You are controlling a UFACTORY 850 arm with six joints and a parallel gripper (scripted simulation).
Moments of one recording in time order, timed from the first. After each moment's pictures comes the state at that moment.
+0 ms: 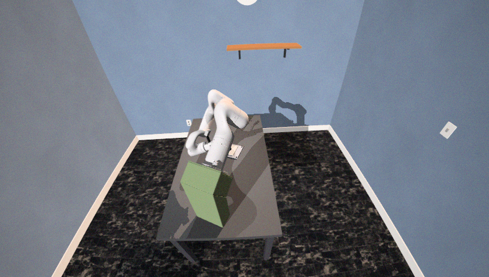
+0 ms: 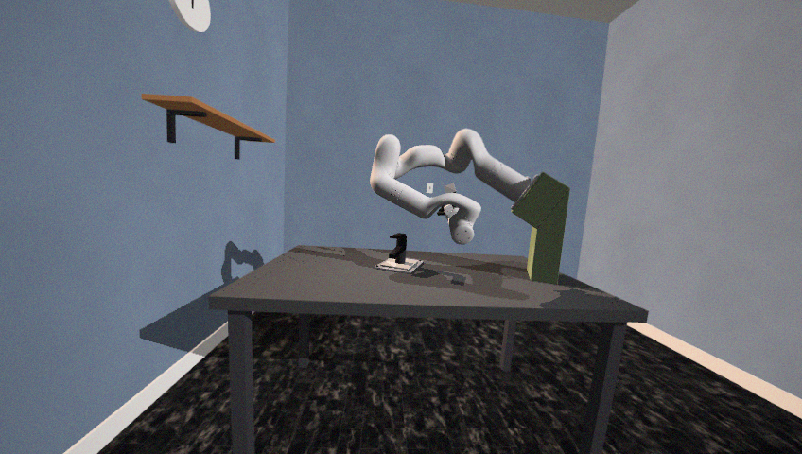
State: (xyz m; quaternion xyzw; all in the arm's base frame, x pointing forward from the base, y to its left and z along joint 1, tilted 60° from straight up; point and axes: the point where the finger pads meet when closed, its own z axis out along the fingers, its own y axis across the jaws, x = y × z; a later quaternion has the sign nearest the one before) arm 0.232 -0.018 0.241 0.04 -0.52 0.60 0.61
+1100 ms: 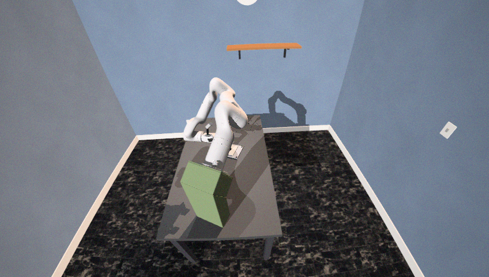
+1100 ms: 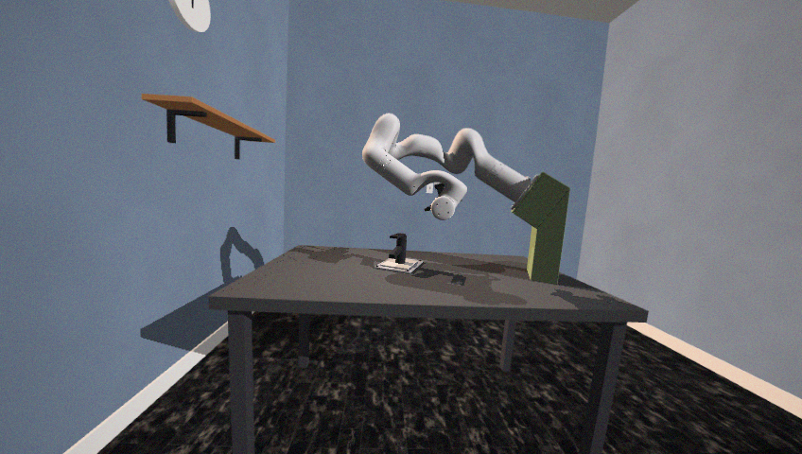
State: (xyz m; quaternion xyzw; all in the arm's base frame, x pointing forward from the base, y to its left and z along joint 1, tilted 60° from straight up) arm 0.281 0.000 0.268 0.14 -0.62 0.62 0.47
